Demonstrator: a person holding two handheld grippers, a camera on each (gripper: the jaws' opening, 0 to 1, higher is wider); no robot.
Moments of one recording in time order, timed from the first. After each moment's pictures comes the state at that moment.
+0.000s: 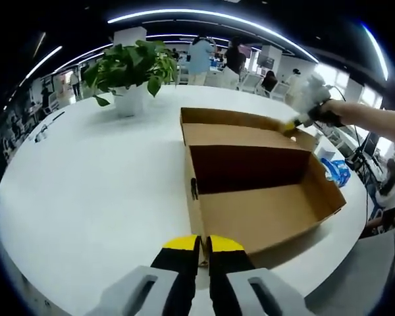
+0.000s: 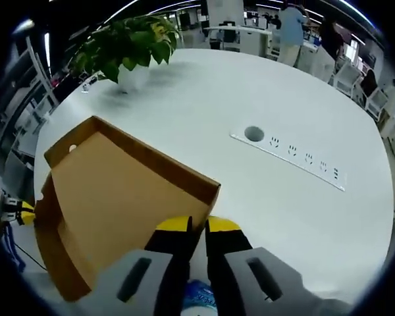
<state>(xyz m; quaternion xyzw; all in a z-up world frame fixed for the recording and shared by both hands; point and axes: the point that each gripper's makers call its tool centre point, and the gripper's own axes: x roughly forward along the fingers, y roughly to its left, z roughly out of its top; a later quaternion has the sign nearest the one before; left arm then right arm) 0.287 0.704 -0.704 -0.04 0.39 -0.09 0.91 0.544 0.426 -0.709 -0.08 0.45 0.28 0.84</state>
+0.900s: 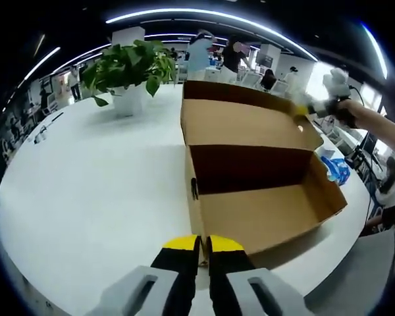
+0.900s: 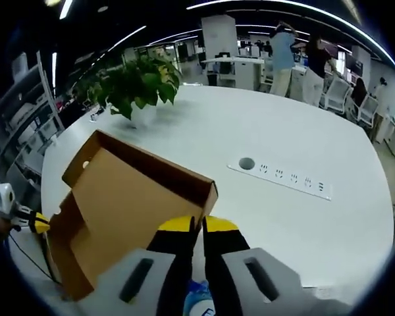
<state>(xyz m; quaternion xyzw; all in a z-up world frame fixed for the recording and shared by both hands) 0.288 0.704 -0.705 -0.03 0.40 -0.09 0.91 0.529 0.420 -0.650 -0.04 0.35 0.29 0.89</state>
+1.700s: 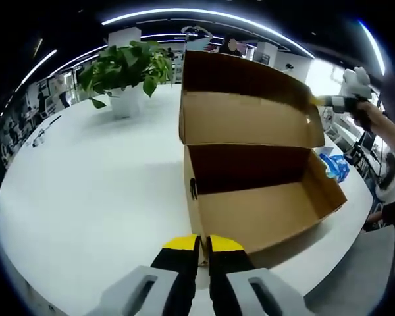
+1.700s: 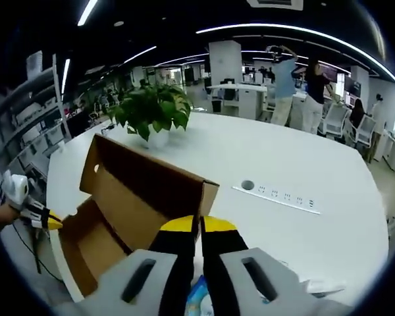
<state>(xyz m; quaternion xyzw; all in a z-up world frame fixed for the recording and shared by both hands) 0.288 0.703 -0.705 -0.02 0.40 -0.10 0.91 0.481 0.419 -0.598 -0.05 0.26 0.30 0.92</state>
